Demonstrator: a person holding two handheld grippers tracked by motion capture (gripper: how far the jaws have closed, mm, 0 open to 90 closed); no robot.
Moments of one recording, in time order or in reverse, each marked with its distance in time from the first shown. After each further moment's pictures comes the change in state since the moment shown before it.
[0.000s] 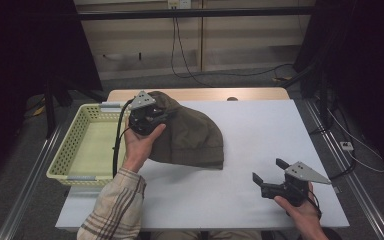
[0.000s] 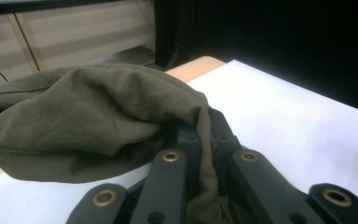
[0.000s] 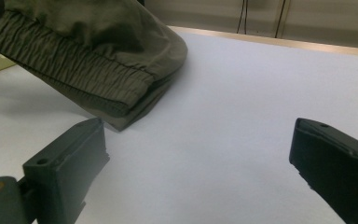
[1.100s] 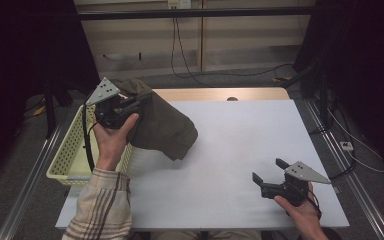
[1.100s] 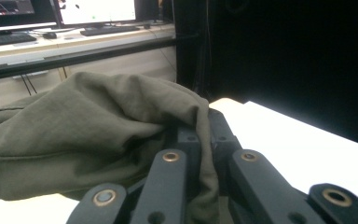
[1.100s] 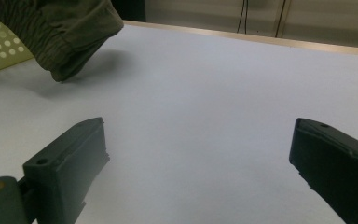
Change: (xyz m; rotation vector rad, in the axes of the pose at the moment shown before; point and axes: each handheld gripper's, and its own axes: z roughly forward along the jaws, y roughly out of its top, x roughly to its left) left arm 0.014 0.030 -0.075 -0.156 0.079 0.026; right arm 0.000 0.000 0.000 0.002 0.000 -0.004
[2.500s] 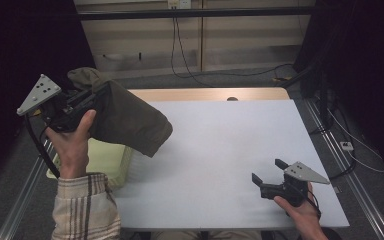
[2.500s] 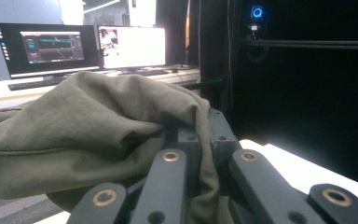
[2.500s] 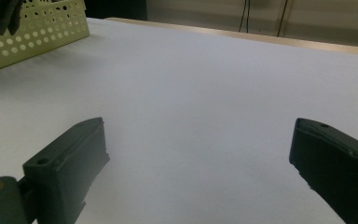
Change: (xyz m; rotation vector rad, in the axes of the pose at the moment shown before) left arm 0.017 0.024 -0.083 -0.170 0.107 -0.009; right arm 0.002 0.000 0.000 0.006 0.006 -0.002
